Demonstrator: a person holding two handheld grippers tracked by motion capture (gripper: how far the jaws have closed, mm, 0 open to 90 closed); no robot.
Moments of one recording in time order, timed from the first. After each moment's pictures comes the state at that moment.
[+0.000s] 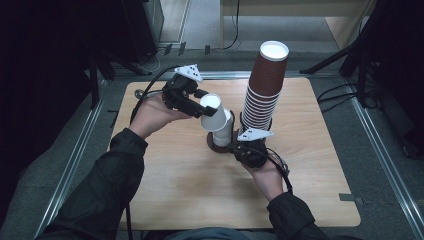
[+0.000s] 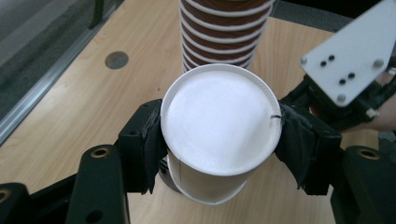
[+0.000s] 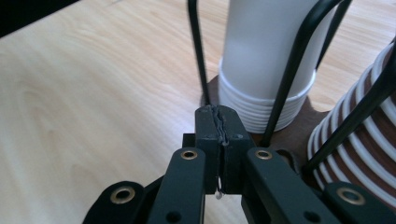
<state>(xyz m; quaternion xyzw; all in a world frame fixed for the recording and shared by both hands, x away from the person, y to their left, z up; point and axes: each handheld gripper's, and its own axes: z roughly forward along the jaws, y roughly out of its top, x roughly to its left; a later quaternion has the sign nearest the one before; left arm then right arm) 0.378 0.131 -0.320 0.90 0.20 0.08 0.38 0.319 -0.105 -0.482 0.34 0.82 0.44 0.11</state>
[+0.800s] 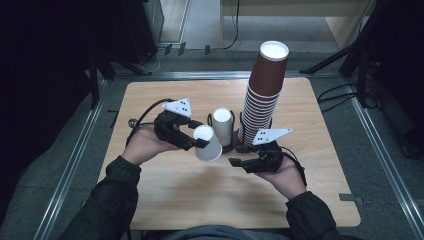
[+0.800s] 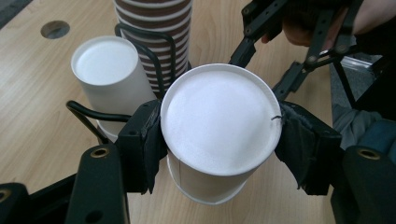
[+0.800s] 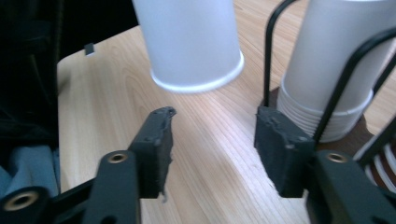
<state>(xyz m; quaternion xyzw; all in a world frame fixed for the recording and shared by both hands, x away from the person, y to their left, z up) 0.332 0.150 -0.377 0.90 0.17 0.03 0.39 0.308 -0.139 -0.455 0.22 0.84 0.49 0.02</state>
